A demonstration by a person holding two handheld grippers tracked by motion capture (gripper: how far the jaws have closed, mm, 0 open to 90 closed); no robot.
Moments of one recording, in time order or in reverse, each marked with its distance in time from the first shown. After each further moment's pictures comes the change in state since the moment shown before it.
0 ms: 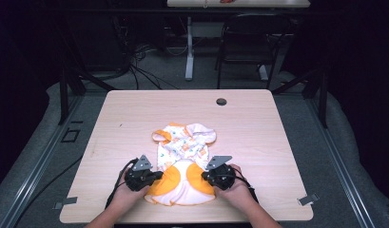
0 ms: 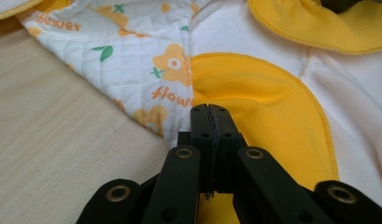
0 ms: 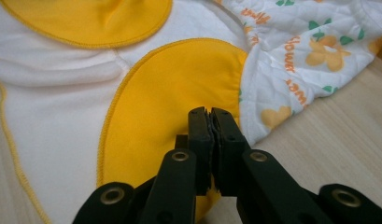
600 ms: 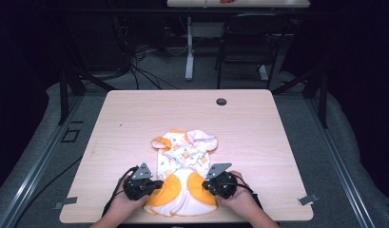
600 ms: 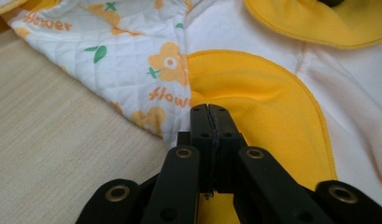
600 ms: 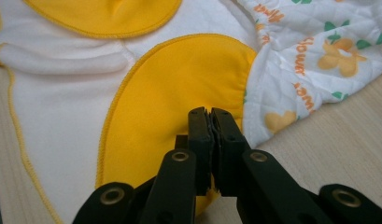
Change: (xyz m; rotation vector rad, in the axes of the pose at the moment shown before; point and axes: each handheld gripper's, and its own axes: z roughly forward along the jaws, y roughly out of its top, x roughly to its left) left arm -0.020 -0.008 -0.011 0.033 -0.041 0.011; right arm 0.019 -0.007 -0.013 0.054 0.053 -0.045
